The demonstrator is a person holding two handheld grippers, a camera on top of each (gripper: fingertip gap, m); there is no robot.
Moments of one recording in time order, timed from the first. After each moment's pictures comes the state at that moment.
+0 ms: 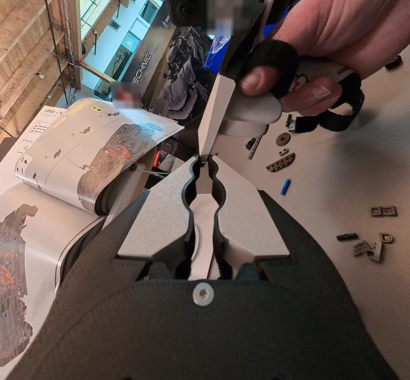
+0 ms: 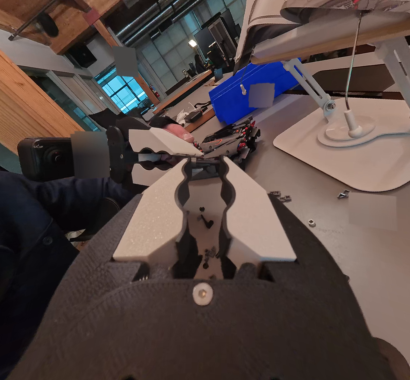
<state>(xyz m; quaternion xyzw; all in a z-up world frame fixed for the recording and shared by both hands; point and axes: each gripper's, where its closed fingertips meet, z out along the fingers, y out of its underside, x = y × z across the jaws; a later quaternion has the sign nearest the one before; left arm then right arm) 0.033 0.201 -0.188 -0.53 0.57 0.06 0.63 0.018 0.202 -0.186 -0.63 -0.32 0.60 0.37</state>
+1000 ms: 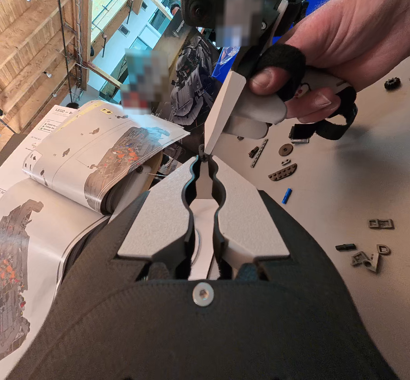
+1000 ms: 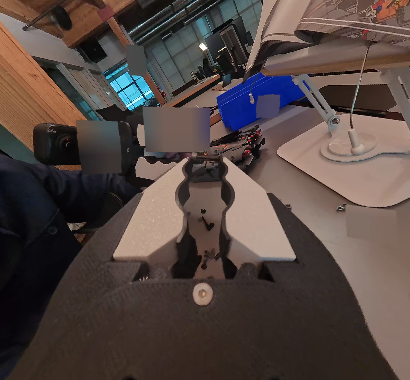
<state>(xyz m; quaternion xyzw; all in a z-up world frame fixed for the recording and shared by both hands) 0.033 0.198 -0.176 -0.53 0.55 0.04 0.65 0.024 0.197 -0.174 -0.61 -0.34 0.61 0.38</state>
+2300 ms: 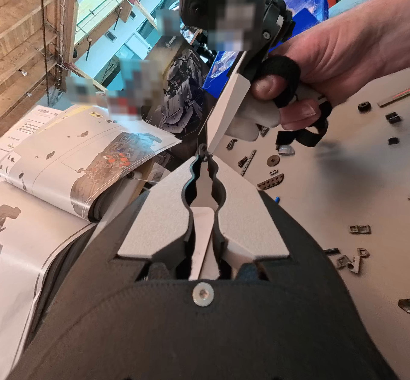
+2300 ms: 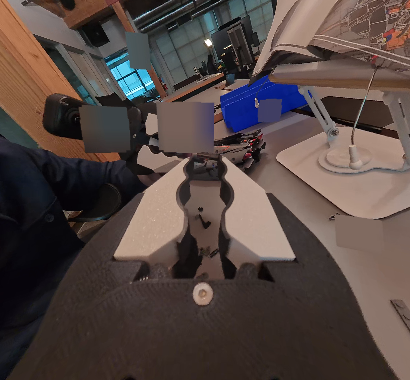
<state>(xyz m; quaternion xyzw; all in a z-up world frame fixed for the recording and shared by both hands) 0.036 0.193 -0.170 -0.53 0.55 -0.01 0.64 0.028 0.192 -0.167 -0.59 -0.38 0.59 0.40</state>
